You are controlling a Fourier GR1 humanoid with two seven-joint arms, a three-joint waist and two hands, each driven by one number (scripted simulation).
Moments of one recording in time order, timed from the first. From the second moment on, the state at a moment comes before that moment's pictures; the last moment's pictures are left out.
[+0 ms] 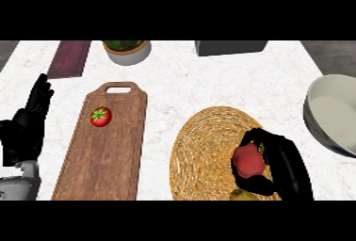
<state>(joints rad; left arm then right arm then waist) -0.11 0.32 0.04 -1.62 -0.08 0.21 0.17 0.09 -0.02 0.23 -1.91 0.86 -0.01 0.20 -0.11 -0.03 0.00</state>
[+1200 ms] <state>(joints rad) -0.21 0.27 0.00 -1.58 -0.12 0.16 0.15 -0.05 -0.36 -0.50 -1.75 0.57 -0.04 0.08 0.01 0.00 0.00</state>
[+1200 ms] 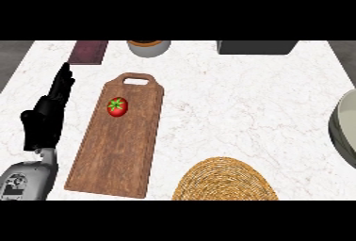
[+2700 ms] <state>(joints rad) -0.23 0.24 0.01 -1.60 -0.15 0.14 0.18 -0.51 -0.75 -0.78 -0.38 0.36 0.01 -0.65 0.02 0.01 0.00</state>
